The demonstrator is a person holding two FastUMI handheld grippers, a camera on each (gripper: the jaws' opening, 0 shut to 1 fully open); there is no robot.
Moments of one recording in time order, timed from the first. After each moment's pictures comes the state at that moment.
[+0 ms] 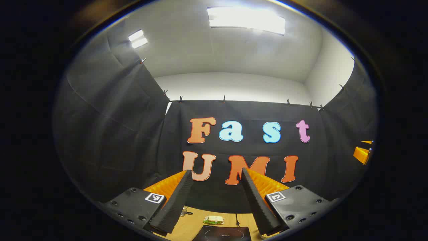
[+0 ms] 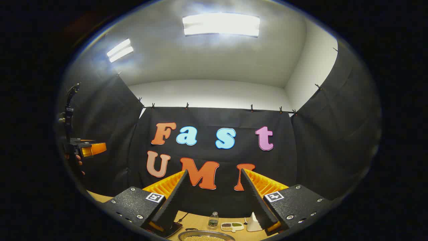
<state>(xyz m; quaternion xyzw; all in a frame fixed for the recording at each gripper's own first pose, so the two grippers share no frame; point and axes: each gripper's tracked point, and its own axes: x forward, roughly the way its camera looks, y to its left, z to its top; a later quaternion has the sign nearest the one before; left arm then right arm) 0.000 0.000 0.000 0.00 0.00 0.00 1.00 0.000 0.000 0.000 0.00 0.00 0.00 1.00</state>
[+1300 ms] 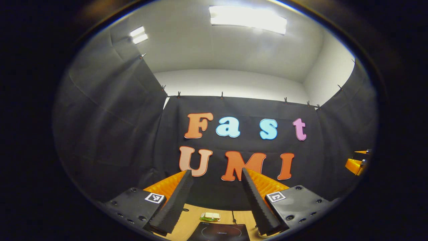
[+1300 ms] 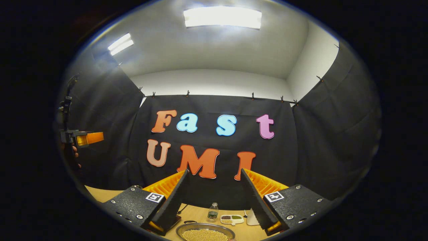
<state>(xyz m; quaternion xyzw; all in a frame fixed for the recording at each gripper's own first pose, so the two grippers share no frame) -0.008 -0.007 -0.023 -0.01 0.01 -0.02 1.00 -0.004 -0.005 -0.061 -0.01 0.06 0.00 1.00</state>
